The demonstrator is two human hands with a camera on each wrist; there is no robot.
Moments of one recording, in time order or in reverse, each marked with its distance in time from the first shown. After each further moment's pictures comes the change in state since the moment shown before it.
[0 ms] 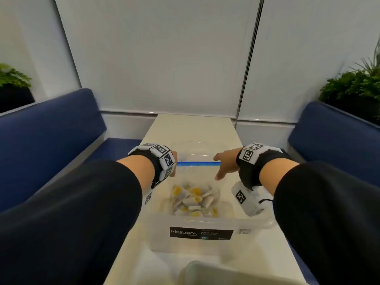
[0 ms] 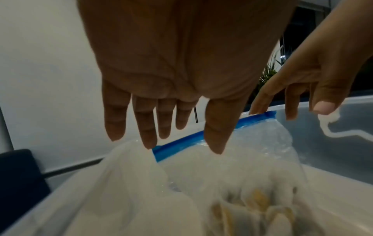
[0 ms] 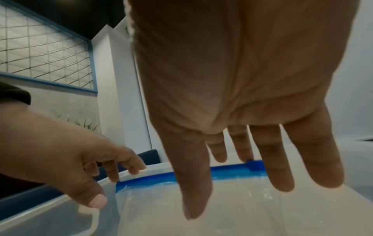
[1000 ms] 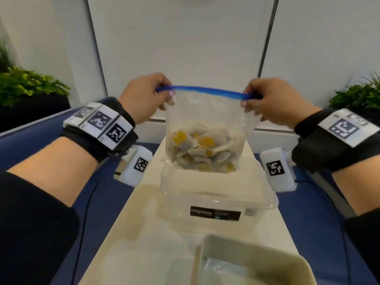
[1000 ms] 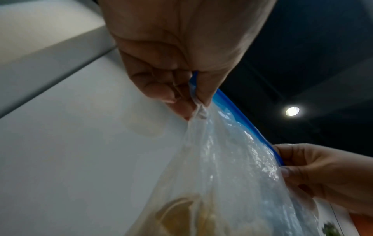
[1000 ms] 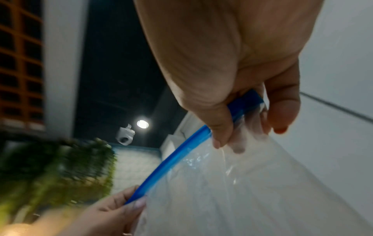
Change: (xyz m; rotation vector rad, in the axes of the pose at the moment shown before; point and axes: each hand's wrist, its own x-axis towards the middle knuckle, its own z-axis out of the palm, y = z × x) left_hand -0.250 -0.064 -0.140 -0.952 0.869 0.120; right_hand -0.180 -0.012 -0.092 0.534 0.852 -0.311
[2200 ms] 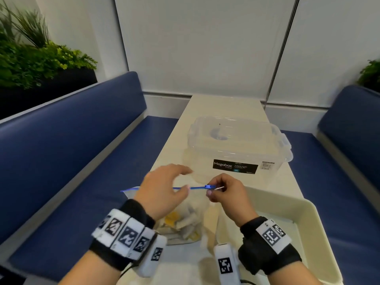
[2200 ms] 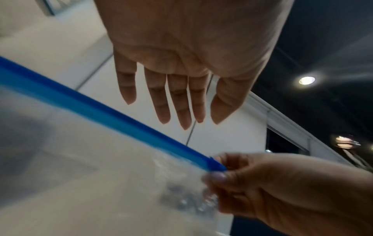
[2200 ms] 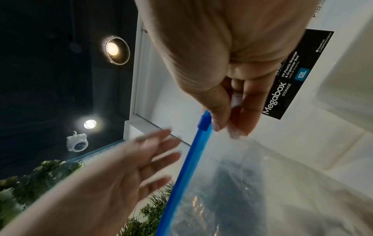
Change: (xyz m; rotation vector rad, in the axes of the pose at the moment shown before) left_hand -0.270 -0.018 0.030 0.172 -0.293 -0.222; right_hand -0.231 -0.032 0.205 0.765 -0.194 0.449
